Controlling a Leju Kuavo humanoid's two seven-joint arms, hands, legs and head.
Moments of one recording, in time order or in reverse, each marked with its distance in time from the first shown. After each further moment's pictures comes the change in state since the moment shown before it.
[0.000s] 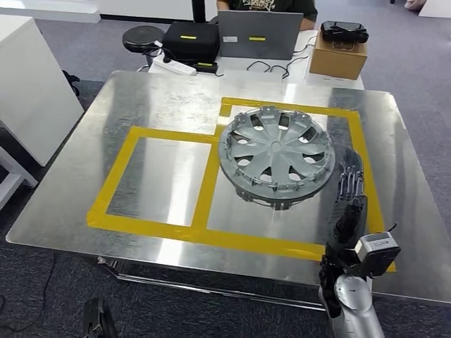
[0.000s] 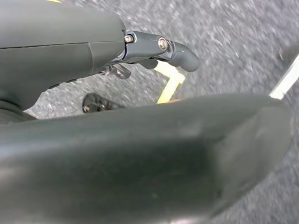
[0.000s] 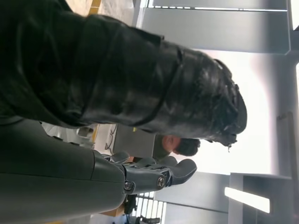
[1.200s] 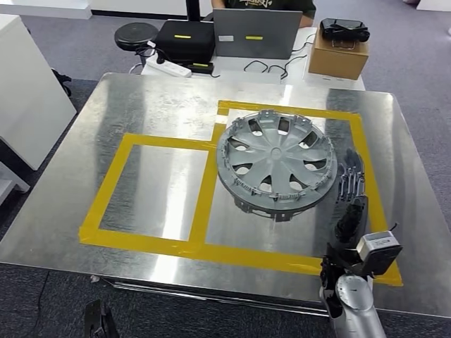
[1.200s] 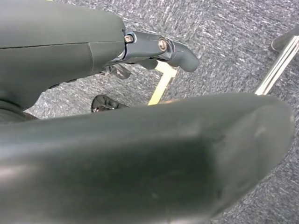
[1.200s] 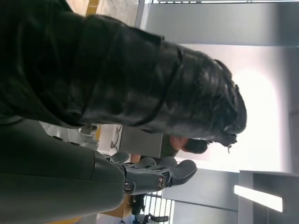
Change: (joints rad) left arm 0.015 0.000 -0.007 0.000 0.012 0.012 -0.023; right arm -0.001 -0.005 0.001 0.012 -0.021 0.025 0.000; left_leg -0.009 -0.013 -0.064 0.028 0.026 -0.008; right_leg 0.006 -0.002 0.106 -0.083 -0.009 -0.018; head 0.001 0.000
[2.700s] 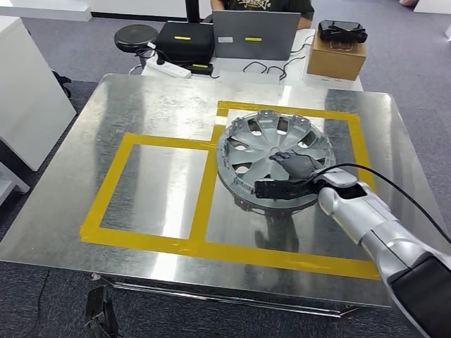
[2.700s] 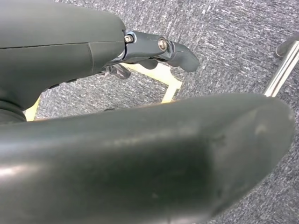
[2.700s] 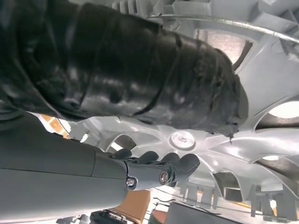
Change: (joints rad) left arm -0.059 0.022 -0.021 0.000 -0.078 0.052 0.154; right arm -0.857 -0.289 0.704 1.002 0.668 0.317 0.467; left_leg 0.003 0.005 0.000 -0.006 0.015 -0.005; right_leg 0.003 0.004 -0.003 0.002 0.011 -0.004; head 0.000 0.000
